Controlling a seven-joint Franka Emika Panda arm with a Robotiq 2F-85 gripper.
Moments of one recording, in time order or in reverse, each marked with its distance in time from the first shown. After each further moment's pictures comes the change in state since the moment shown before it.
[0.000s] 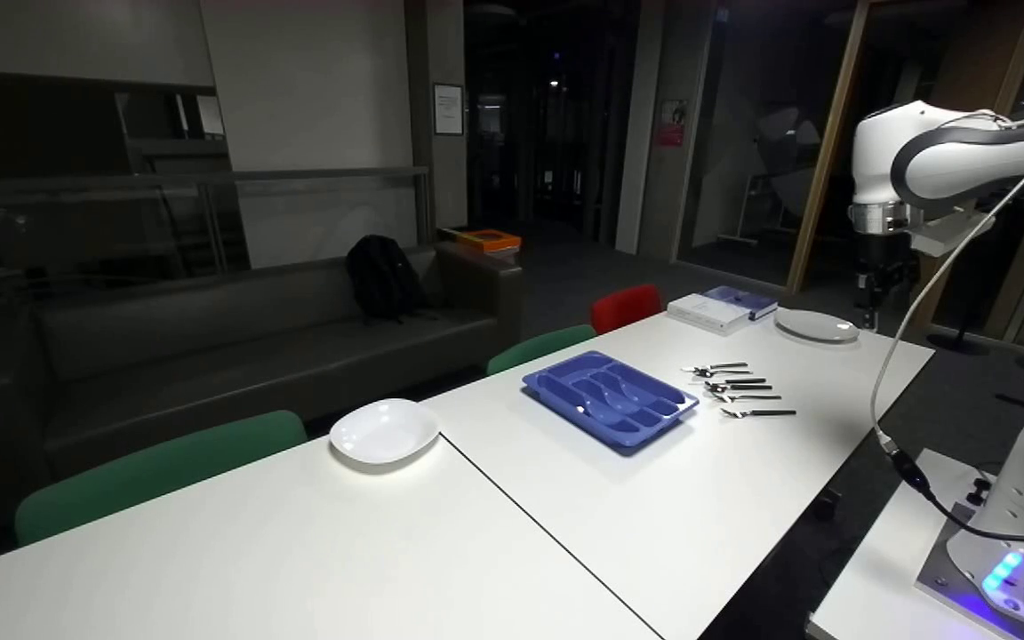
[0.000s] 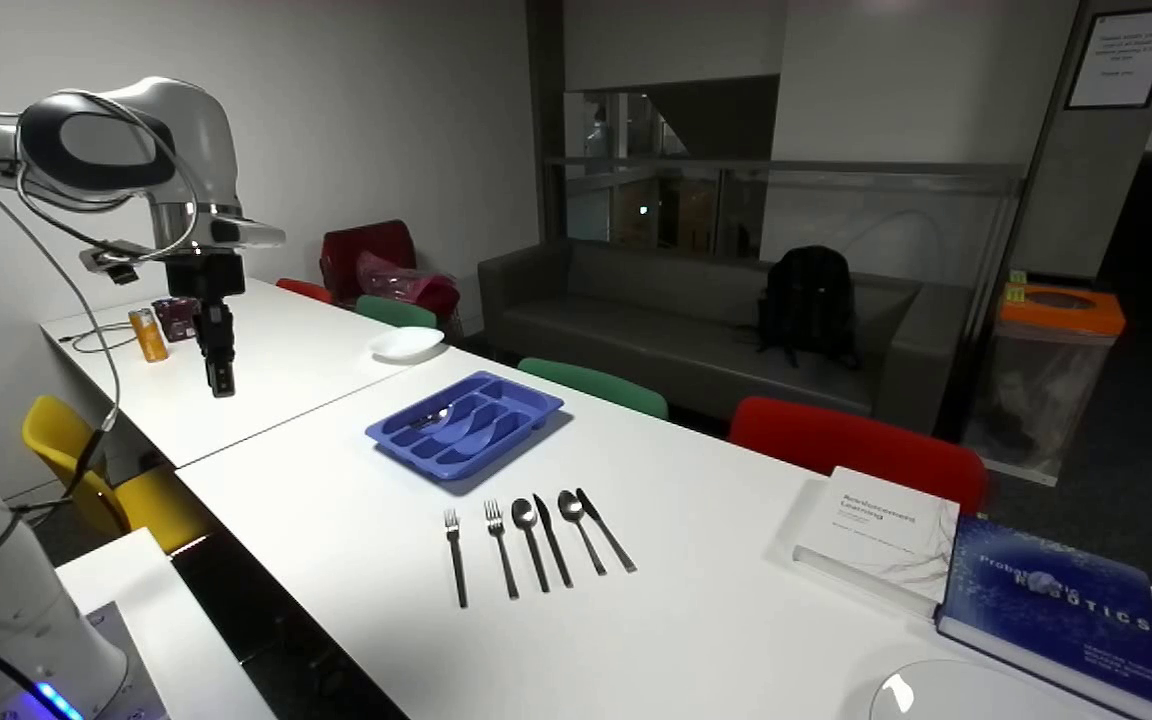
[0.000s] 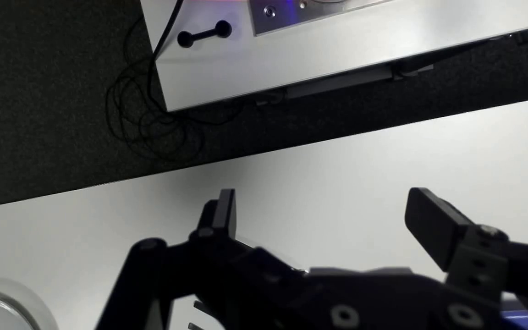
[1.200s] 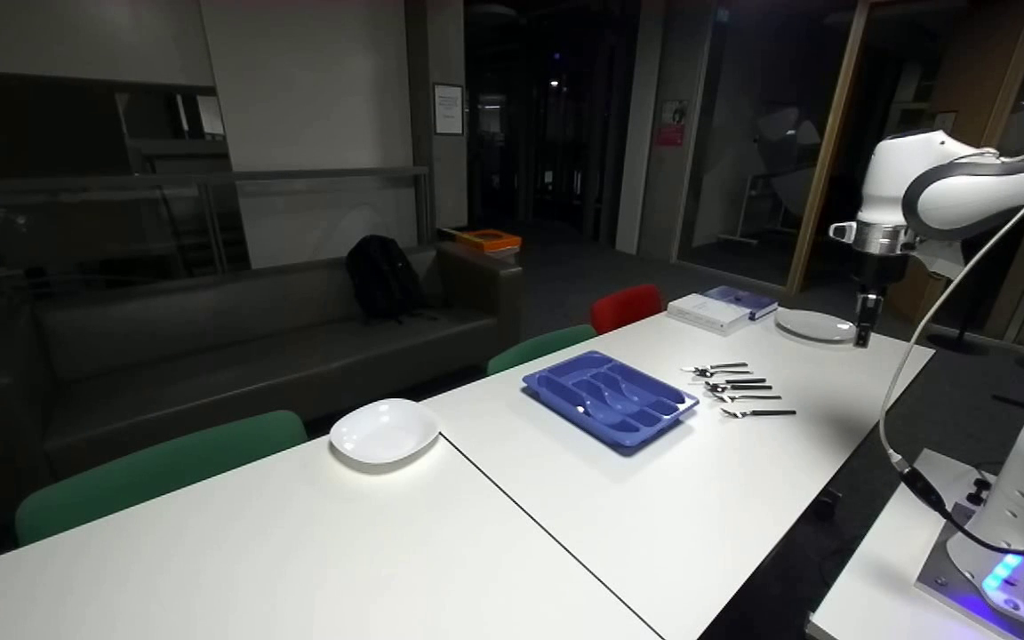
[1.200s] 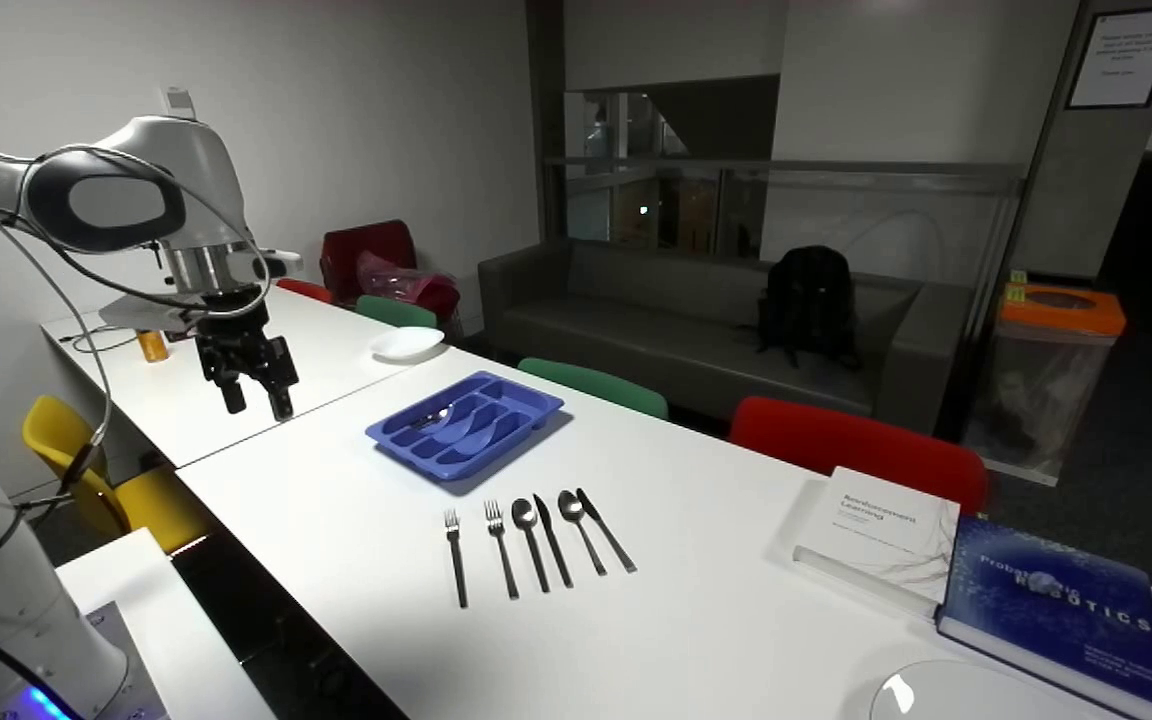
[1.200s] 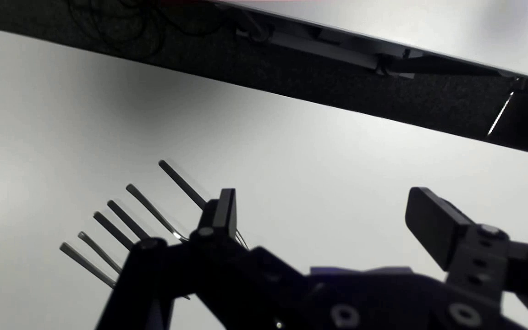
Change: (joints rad) arm 0.081 -0.033 -0.166 -0.143 -0.046 0.274 -0.453
